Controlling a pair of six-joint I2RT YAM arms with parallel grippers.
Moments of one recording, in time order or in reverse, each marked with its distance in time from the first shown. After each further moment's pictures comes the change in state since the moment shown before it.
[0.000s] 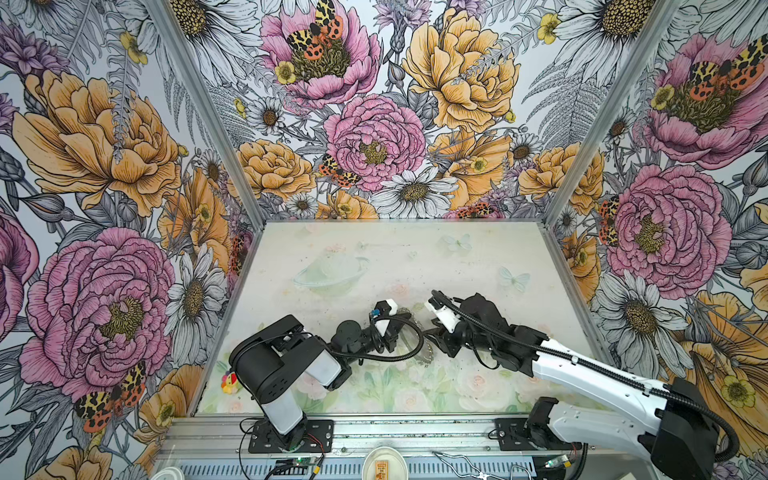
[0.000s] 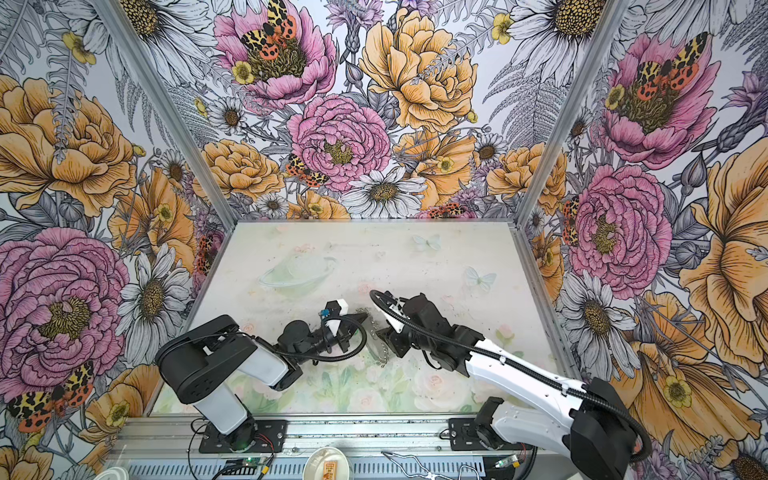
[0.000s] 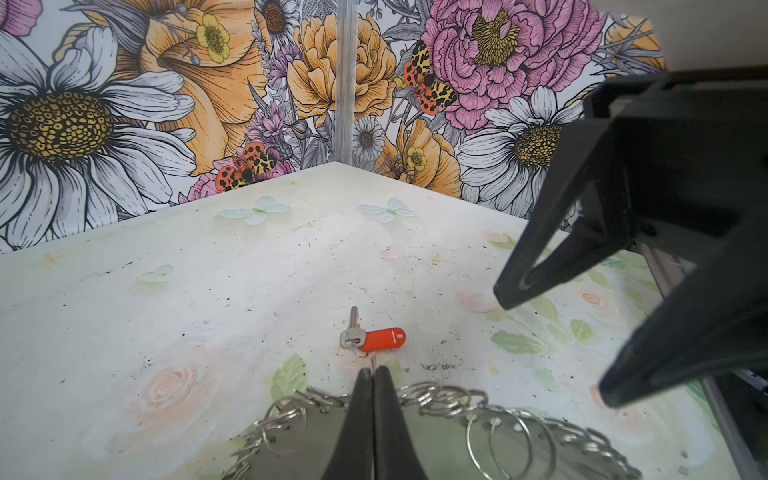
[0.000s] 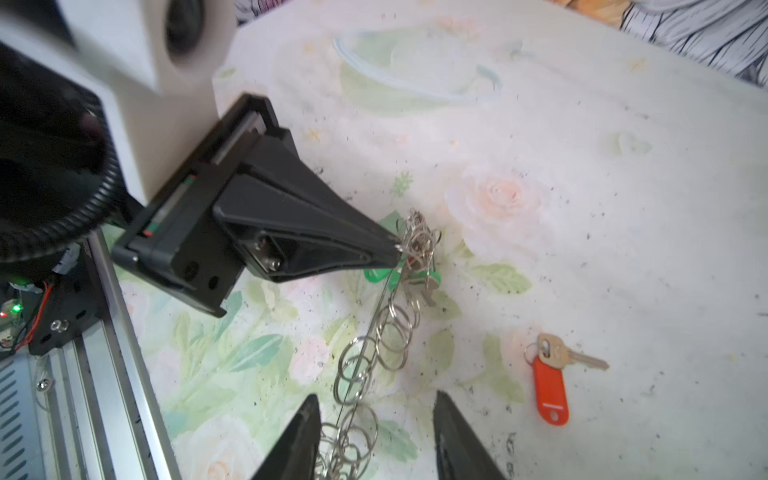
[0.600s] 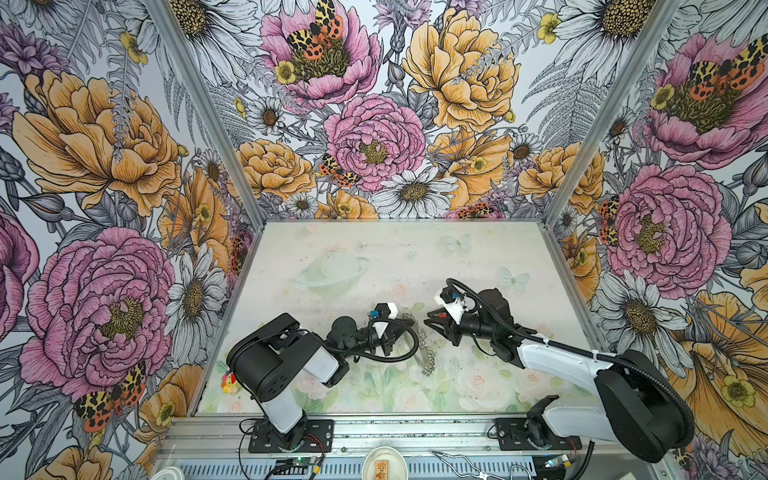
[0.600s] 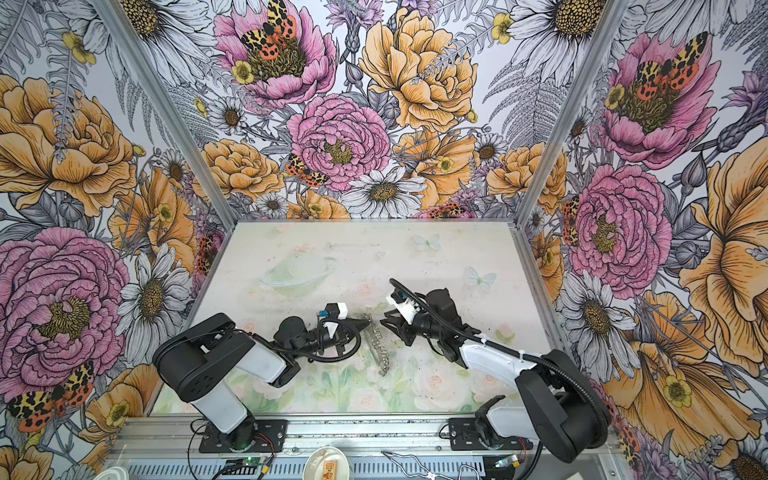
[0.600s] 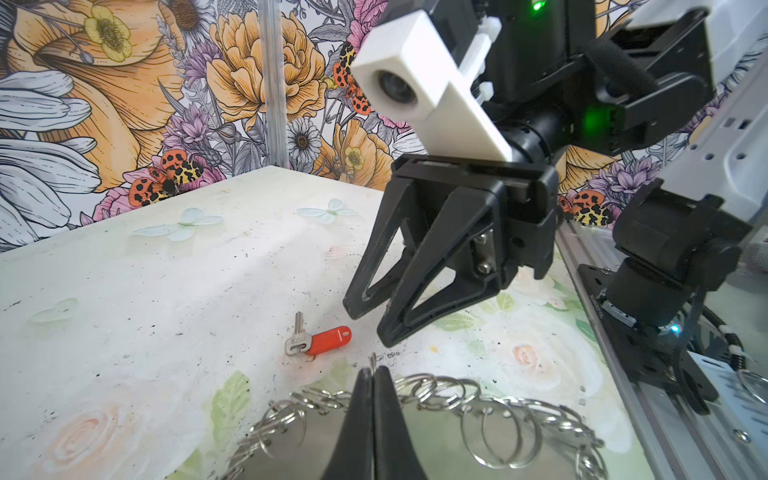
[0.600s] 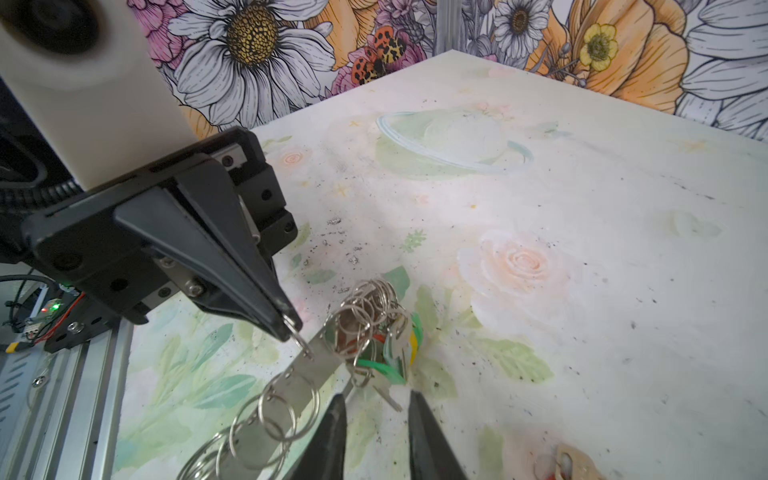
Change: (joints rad) left arm 0.056 -0.003 0.007 0.008 0.260 0.000; right arm -0.268 0.281 -0.171 0.608 -0.463 -0.106
